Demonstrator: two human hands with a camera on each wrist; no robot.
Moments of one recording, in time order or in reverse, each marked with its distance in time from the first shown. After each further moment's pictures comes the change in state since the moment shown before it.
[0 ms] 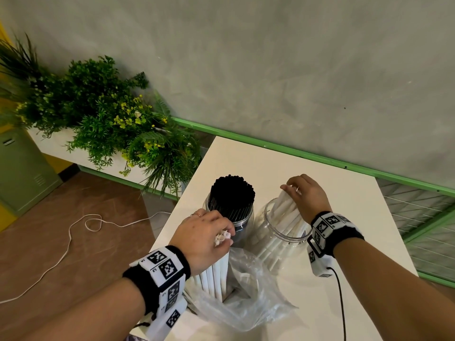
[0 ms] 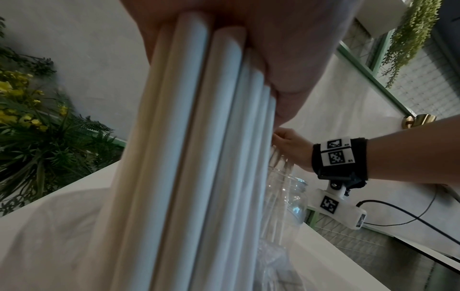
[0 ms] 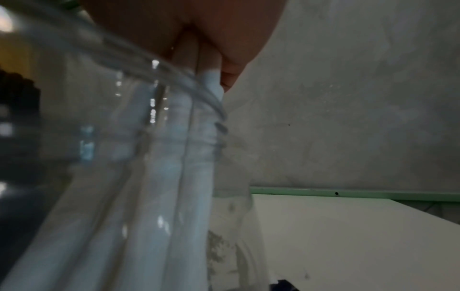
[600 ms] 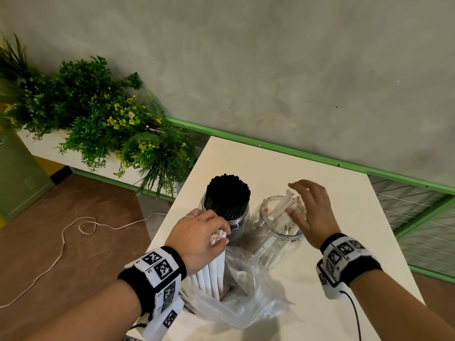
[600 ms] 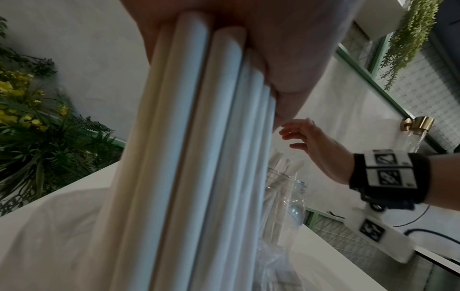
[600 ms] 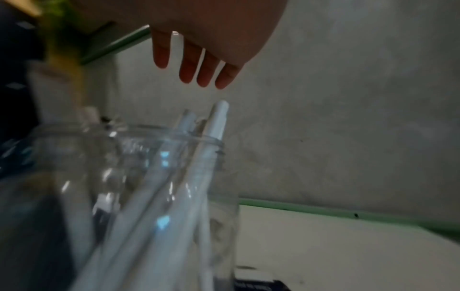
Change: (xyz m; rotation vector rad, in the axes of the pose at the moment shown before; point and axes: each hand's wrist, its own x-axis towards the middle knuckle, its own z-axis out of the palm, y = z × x) left_hand -0.002 0.000 -0.001 0.005 0.004 0.005; right_hand -0.054 -0.013 -0.030 -0.050 0.042 -0.203
